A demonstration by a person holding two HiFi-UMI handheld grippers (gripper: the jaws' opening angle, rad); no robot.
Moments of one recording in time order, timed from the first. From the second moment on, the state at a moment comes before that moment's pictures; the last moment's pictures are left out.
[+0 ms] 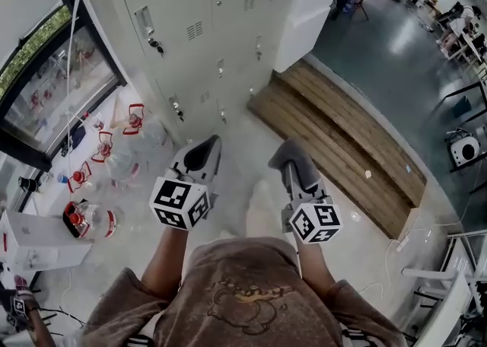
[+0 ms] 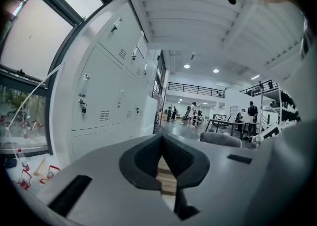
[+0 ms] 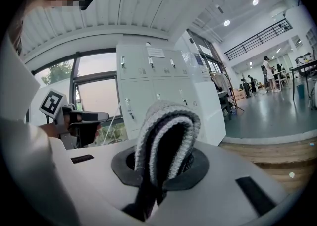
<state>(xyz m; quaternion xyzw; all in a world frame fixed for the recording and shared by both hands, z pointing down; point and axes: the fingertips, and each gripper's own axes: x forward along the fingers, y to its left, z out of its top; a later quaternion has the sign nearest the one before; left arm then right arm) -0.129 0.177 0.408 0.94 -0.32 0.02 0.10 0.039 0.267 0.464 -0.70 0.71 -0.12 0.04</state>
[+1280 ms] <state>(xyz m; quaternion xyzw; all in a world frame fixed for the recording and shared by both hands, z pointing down) -0.001 -0.048 0.385 0.92 -0.39 0.01 0.11 0.164 0.009 0.432 -0.62 0.77 -0.13 0.04</state>
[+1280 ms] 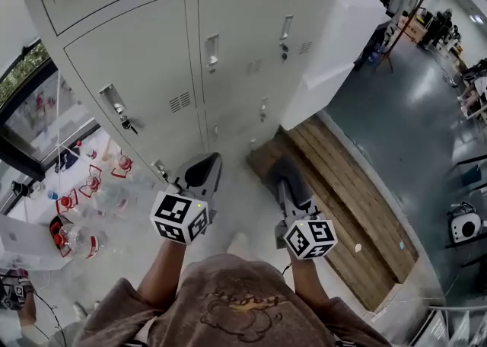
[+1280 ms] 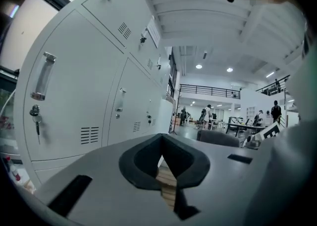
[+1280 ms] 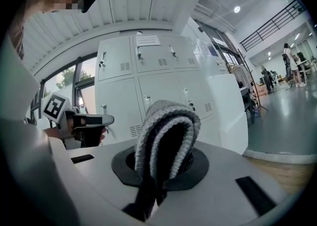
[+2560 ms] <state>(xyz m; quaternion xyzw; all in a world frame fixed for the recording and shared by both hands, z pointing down) -0.008 -0.155 0.364 0.90 -0.44 0.00 0.09 0.146 -0.128 0.418 -0.53 0.83 -0.13 0.04</state>
